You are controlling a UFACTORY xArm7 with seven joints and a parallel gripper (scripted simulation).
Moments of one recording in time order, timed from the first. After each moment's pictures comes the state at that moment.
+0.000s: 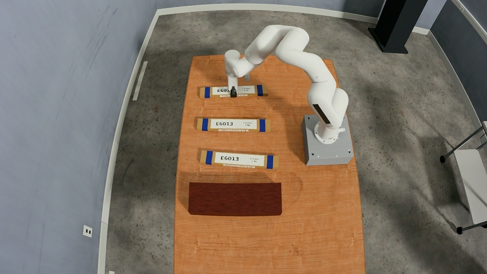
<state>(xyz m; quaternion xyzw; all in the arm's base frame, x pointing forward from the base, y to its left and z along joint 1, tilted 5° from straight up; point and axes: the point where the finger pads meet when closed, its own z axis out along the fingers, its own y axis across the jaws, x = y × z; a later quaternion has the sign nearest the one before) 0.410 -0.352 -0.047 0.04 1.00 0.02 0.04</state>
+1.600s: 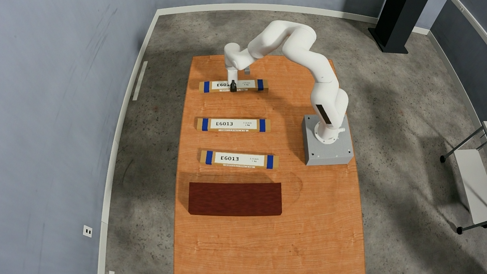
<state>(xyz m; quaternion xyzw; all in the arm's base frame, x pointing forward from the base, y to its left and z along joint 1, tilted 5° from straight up) 0.406 -0.353 0.002 0.04 1.00 0.02 0.04</state>
